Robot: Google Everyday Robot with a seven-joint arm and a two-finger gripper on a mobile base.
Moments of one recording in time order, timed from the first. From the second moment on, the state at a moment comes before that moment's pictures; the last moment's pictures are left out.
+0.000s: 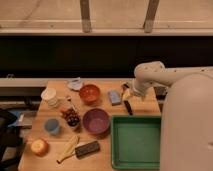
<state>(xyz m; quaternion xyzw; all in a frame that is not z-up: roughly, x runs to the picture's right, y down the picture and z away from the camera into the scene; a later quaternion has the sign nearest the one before) 0.182 0.057 0.830 -0.22 0.14 0.69 0.67</state>
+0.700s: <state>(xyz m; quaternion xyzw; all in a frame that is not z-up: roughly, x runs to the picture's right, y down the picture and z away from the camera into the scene) 0.117 0.022 0.827 -0.22 0.08 0.62 0.75</state>
